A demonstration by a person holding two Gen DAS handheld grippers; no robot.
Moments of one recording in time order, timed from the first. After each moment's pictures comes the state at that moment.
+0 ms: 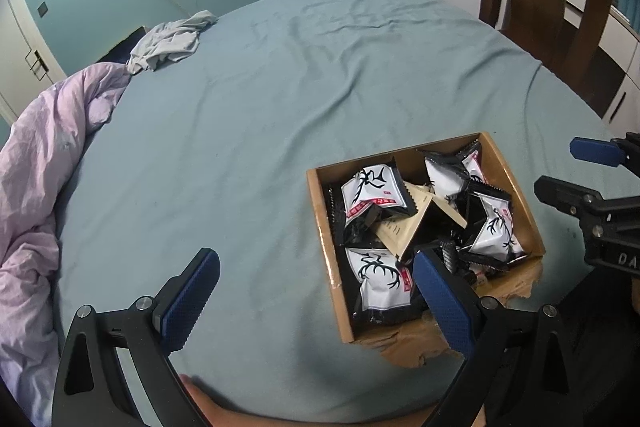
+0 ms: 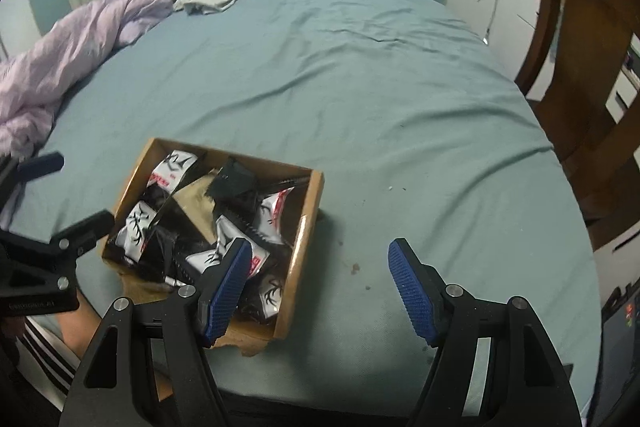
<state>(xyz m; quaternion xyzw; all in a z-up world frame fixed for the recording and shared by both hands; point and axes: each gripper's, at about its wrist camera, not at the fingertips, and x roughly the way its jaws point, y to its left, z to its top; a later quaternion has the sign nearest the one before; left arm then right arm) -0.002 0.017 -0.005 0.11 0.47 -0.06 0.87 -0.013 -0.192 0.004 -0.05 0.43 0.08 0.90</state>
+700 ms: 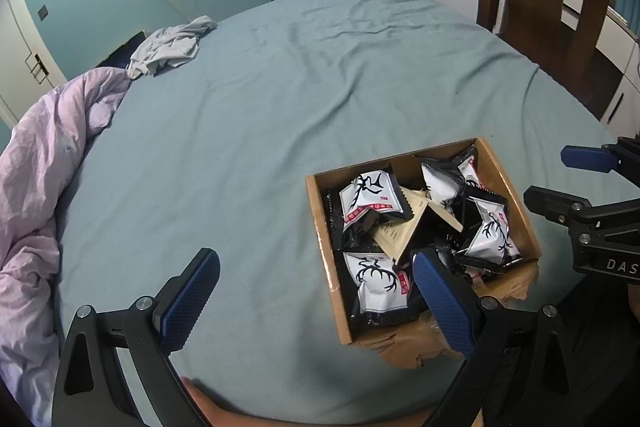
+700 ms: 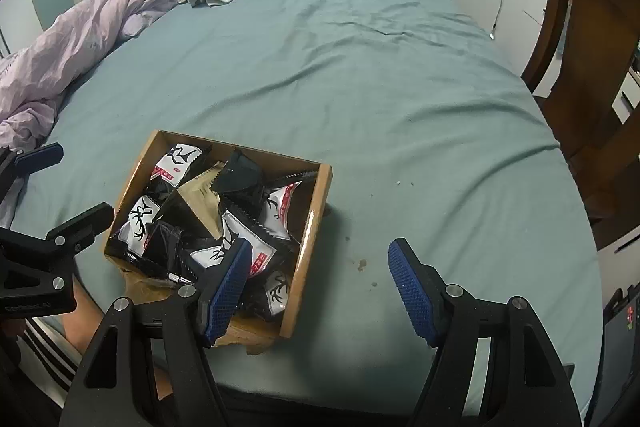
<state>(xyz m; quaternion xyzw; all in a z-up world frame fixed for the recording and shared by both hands) -0.002 0.015 0.001 0.12 0.46 -0.06 0.88 -0.006 -0.192 0.002 -0.04 0.45 0.09 0.89</state>
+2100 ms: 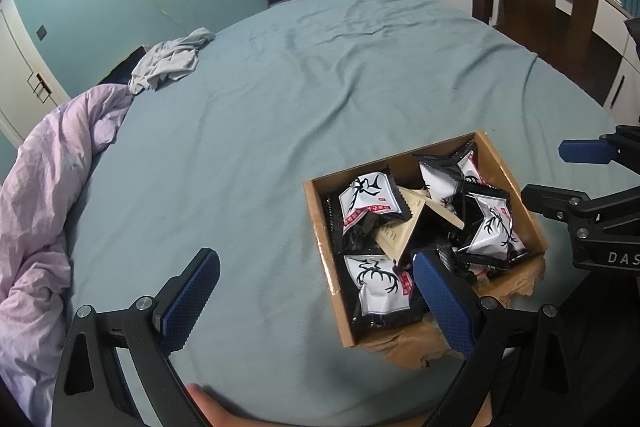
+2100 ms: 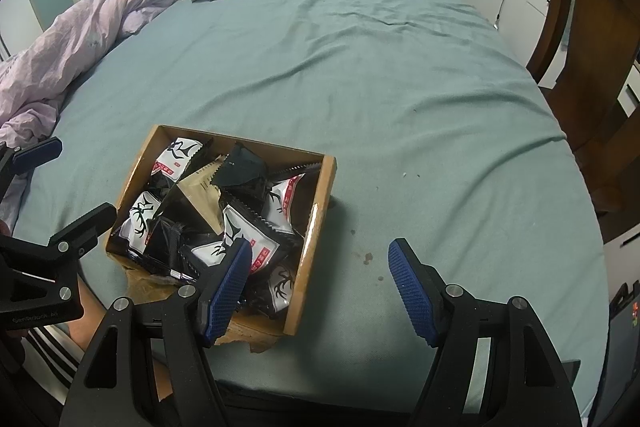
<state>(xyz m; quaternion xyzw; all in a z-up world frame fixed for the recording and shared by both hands) -0.008 0.007 0.001 0.15 0.45 -0.06 0.88 -0.002 -0.194 -0.002 -0.04 0.46 0.09 0.88</state>
